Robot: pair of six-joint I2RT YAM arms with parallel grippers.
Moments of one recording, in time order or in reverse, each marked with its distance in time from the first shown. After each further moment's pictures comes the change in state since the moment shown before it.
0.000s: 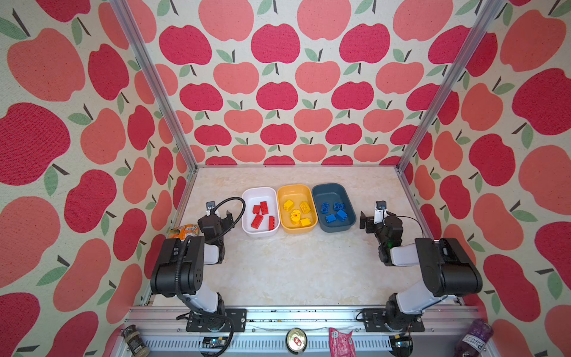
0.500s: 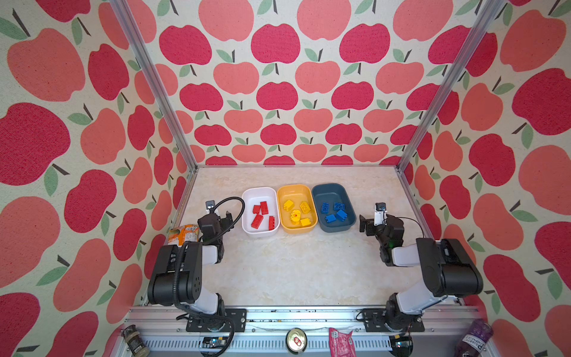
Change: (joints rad) left arm 0.006 -0.060 0.012 -0.110 0.021 -0.001; right arm -0.029 -0.001 -0.005 -0.055 -0.096 0.001
